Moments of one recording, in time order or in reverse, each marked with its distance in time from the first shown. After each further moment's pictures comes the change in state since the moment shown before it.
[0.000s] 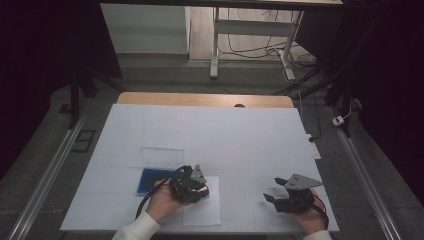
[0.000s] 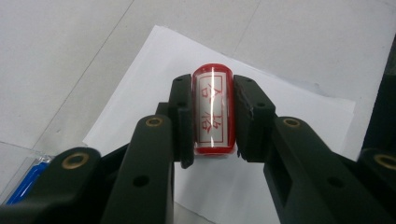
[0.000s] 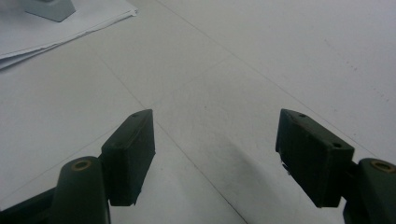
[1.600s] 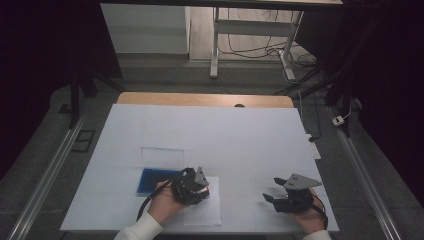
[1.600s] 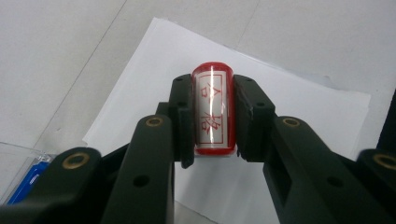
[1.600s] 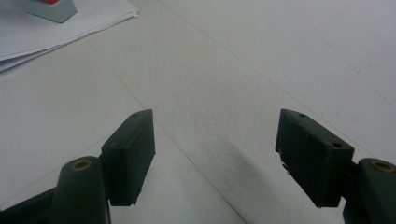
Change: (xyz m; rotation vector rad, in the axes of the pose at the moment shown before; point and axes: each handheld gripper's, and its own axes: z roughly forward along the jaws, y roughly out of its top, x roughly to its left) left arm -0.005 0.001 0.004 0.034 0.037 0.034; right arm 0.001 0.002 0.001 0.003 0.002 -0.008
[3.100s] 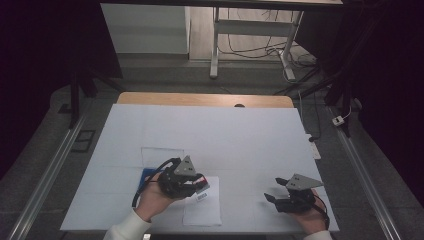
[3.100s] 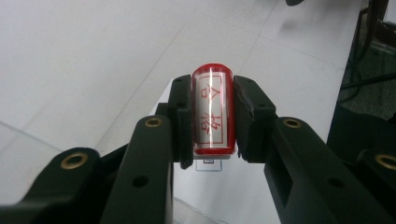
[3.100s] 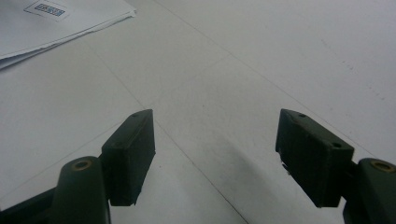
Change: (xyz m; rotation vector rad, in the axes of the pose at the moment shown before) left arm 0.009 -0.002 -0.060 -0.234 -0.016 -0.046; right arm -0.002 -0.002 -0.004 -0.005 -0.004 0.009
